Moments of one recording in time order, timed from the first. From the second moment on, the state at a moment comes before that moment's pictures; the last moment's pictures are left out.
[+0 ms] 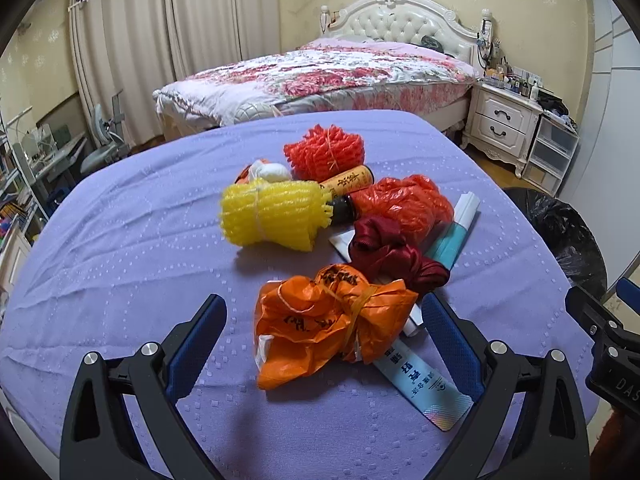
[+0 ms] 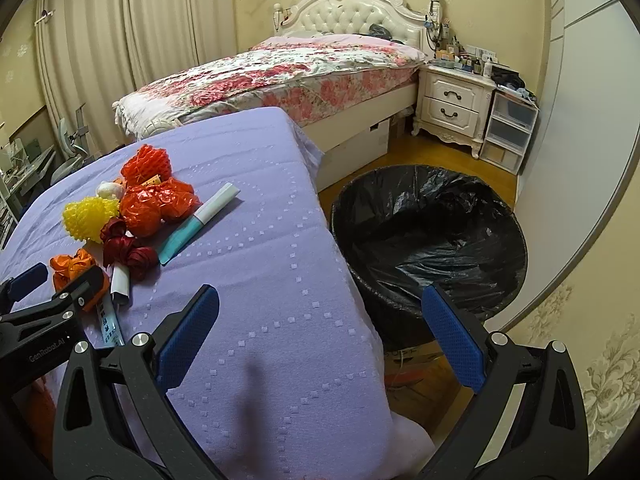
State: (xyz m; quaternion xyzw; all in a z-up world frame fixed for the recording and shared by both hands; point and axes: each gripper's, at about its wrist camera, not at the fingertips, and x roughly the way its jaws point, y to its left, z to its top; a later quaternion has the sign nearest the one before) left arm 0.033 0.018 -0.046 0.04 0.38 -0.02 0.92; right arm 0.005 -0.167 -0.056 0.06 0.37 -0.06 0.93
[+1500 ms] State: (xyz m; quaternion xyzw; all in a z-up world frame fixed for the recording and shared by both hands) left arm -0.029 0.143 -0.031 -0.02 0.36 0.05 0.93; right arm -0.005 -0.031 -0.067 -0.04 0.42 0.13 0.90
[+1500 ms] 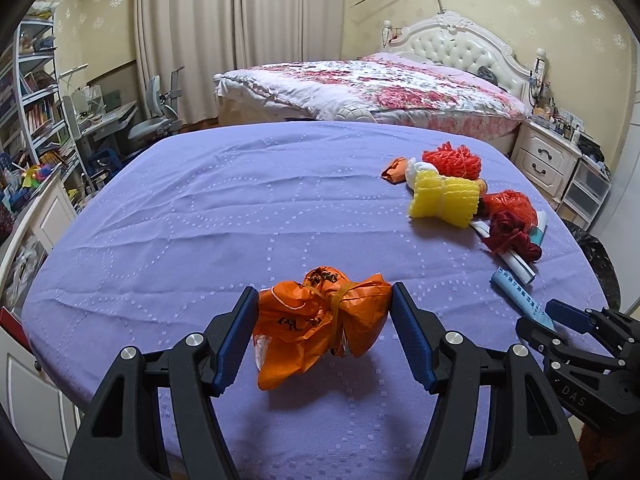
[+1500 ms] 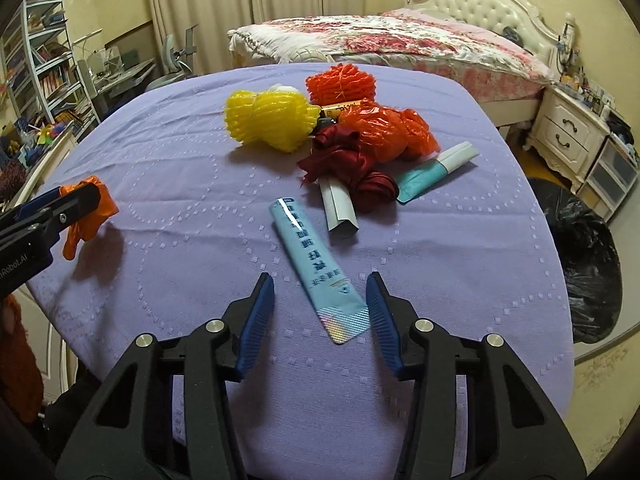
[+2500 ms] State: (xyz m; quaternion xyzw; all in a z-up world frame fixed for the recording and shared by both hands) left arm -0.013 0.084 0.004 -0.01 0.31 -0.02 0.95; right arm -0.002 -0.096 -0.021 0.00 0.36 0.06 0.93
